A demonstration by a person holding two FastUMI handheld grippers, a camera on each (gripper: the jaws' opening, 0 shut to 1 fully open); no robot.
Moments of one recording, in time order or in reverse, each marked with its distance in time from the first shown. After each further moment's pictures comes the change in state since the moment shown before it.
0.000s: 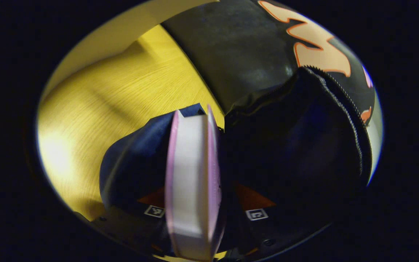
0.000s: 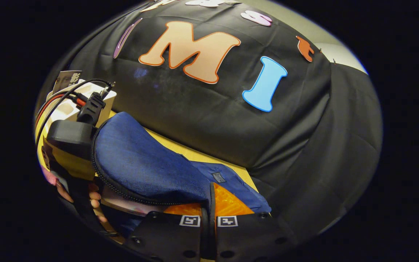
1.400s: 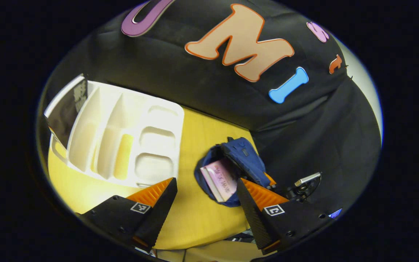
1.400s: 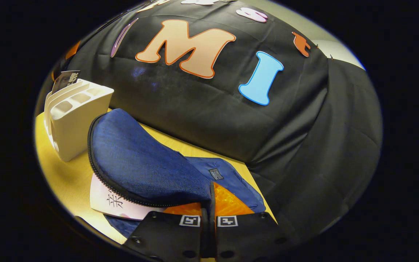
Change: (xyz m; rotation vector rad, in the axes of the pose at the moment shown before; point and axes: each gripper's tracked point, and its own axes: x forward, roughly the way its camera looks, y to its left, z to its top) left arm -0.282 -0.041 0.168 0.482 0.097 0.217; right arm 0.004 -0.007 -0.015 0.003 0.013 -0.002
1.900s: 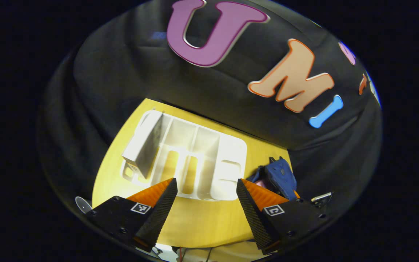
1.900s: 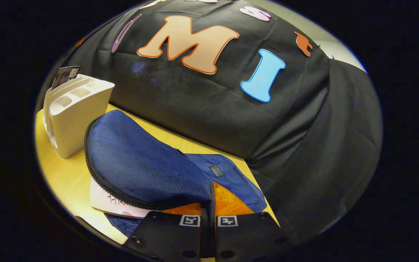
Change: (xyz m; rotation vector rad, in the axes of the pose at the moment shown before) left arm -0.103 0.137 0.098 -0.079 -0.053 0.296; right arm 0.000 0.009 -0.010 -0.012 0.039 -0.018
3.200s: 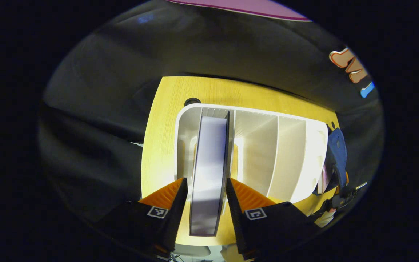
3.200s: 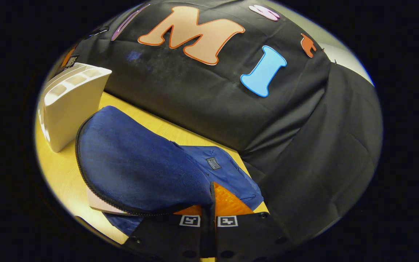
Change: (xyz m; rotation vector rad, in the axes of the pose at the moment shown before) left arm 0.121 0.131 0.005 0.223 0.441 0.229; right arm -0.006 0.008 -0.009 -0.064 0.079 -0.074
